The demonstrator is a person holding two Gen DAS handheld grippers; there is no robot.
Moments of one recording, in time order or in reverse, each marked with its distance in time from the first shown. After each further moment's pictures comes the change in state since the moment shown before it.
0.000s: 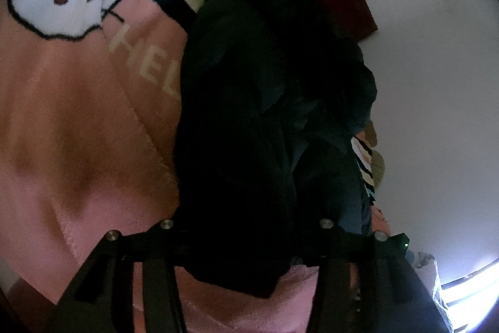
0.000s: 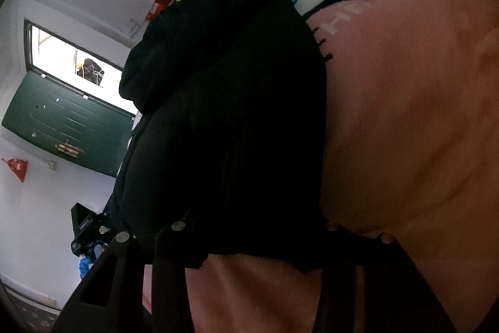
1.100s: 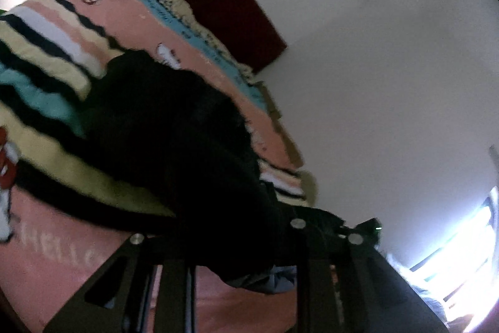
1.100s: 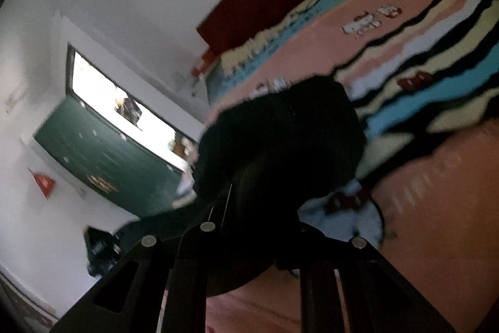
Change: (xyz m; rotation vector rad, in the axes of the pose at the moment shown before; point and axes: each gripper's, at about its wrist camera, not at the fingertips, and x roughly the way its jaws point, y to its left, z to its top) left arm -0.054 -0.121 0.101 0.247 -0.156 -0.346; right arm -0.071 0.076 0.108 -0.072 -0.289 0.179
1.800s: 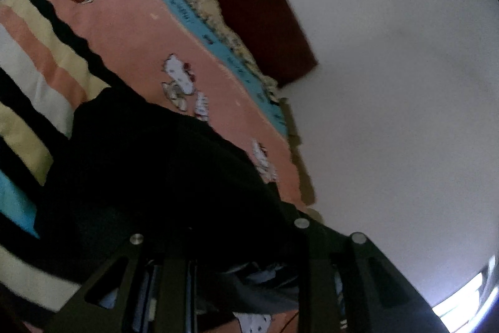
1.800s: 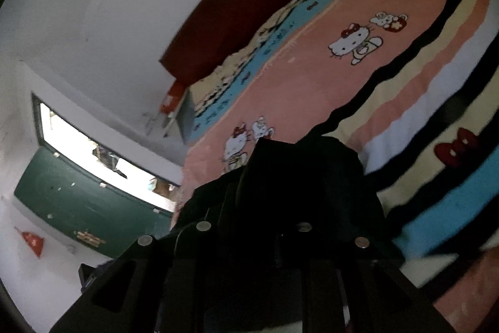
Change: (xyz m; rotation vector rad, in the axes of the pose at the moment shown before) left arm 0.142 0.039 0.179 -0.168 0.005 0.111; right arm 0.137 -0.019 0.147 0.144 -0.064 -0.121
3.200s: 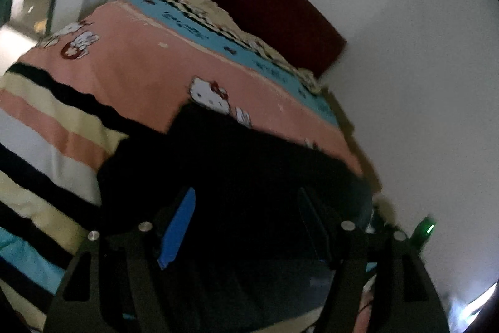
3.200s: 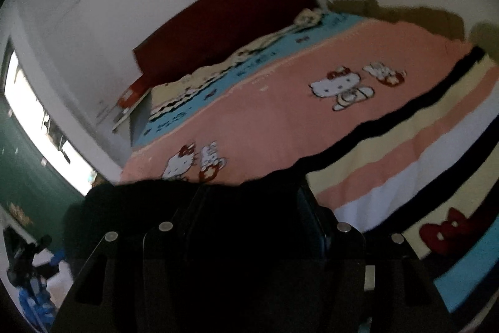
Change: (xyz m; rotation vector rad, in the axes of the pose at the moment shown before) left arm 0.061 -0.008 0.017 0.292 -0.003 0.261; right arm 0.058 0.011 0.011 -0.267 -0.131 -0.239
